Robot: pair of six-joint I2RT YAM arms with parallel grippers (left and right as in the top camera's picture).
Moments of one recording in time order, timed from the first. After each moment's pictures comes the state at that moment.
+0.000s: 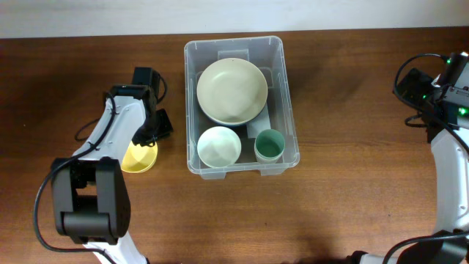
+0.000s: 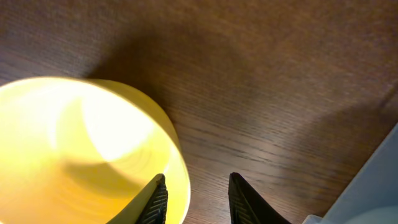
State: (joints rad) left arm -0.08 1.92 1.41 -0.98 -0.08 -0.47; right arm -0.37 1.50 1.32 -0.57 0.12 0.26
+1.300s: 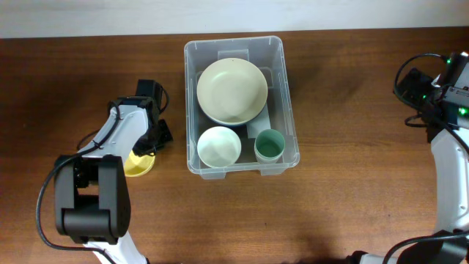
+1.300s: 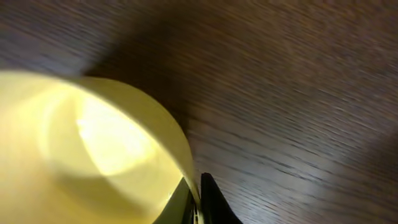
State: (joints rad) left arm -0.08 1.92 1.30 -0.90 -0.16 -0.50; right arm -0.37 1.50 1.32 -0.57 0.12 0.26
